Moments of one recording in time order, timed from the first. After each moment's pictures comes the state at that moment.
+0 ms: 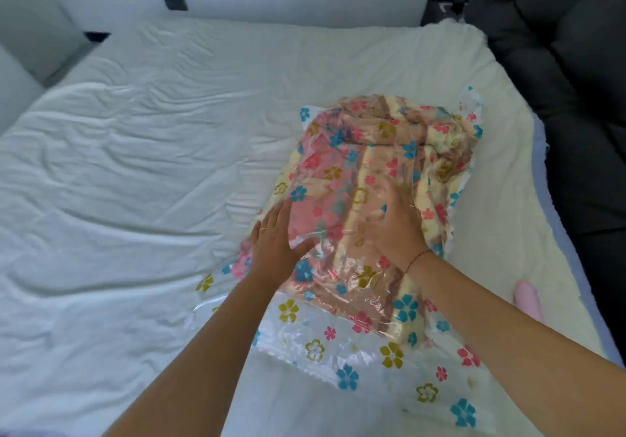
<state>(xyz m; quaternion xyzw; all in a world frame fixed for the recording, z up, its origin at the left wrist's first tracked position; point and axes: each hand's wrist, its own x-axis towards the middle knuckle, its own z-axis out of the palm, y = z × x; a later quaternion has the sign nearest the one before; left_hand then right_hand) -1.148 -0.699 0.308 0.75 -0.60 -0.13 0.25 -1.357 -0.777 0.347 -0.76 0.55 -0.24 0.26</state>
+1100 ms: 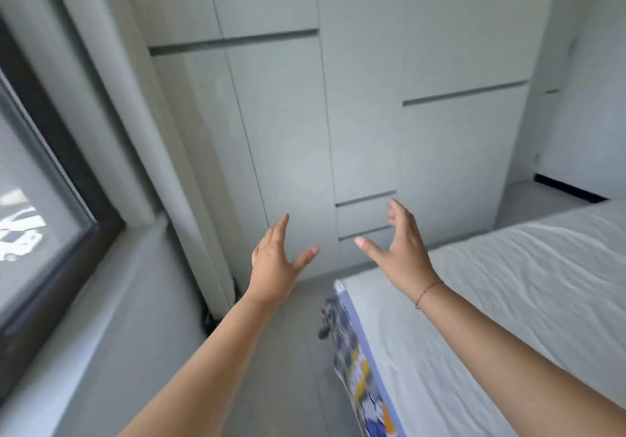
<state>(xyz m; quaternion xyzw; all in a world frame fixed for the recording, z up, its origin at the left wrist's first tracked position) -0.634 -0.060 0.574 0.90 -0.11 0.20 0.36 -0.660 -0.275 0.580 -0.85 -0.03 -0.24 0.47</state>
